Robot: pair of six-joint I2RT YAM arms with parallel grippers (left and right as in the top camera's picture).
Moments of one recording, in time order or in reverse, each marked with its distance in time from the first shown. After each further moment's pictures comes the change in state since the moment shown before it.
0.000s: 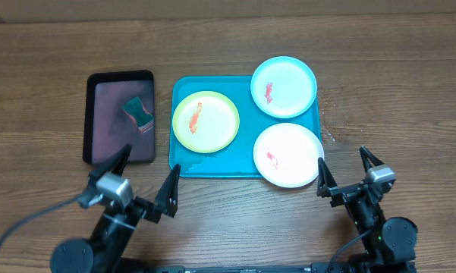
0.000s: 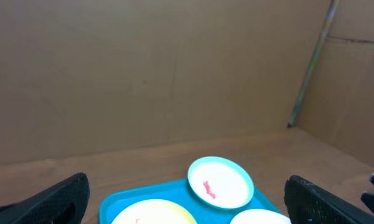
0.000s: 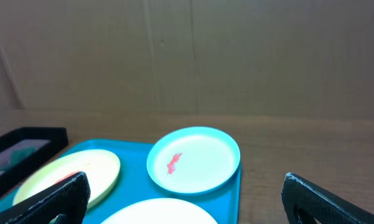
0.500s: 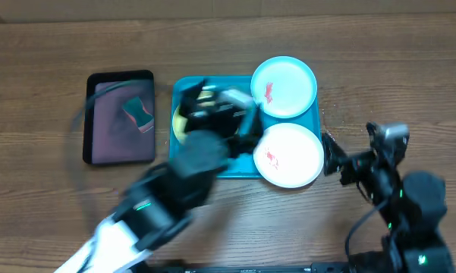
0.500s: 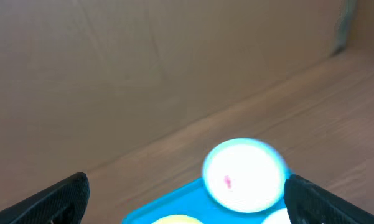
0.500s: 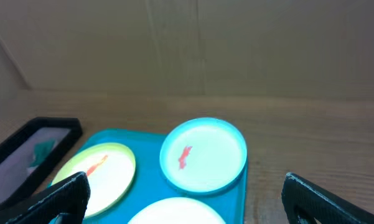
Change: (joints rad) left arm -0.703 0.863 0.581 -0.020 -0.782 0.251; right arm 0.000 0.527 0.536 -0.272 -0.034 0.005
